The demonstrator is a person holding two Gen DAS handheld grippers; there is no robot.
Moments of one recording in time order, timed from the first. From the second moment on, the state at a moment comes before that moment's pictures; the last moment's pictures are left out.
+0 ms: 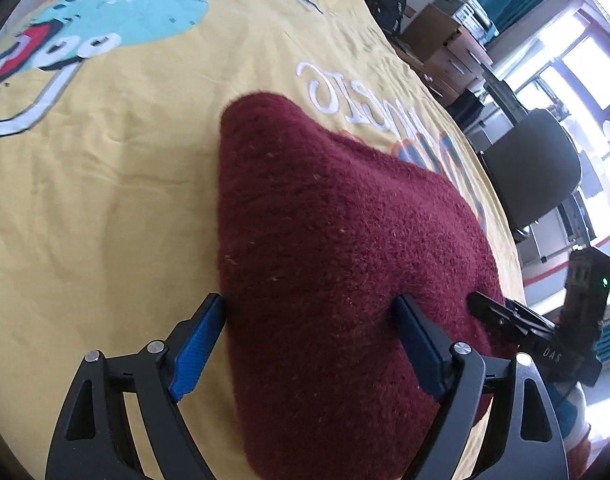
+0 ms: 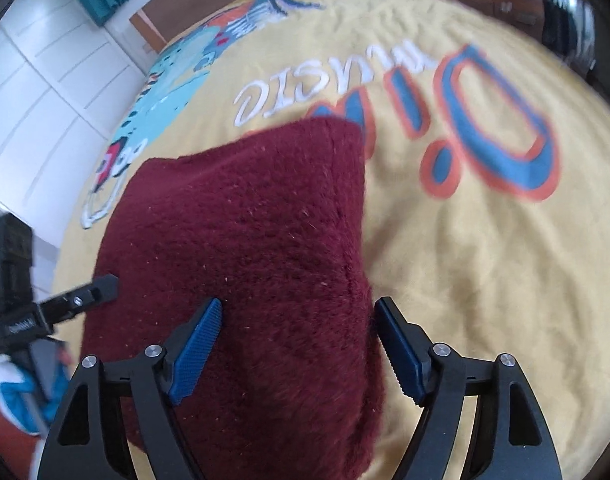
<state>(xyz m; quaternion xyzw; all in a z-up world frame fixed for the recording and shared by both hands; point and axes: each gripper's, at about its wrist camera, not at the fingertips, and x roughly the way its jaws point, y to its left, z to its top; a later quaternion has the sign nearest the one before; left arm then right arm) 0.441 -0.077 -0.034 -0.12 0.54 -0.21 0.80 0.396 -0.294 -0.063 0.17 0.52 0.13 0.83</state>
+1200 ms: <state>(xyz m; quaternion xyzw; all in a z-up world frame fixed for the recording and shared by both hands) 0.409 0.088 -0.022 -0.21 0.53 -0.20 0.80 0.410 -0.218 -0.078 0.26 0.51 0.26 0.78</state>
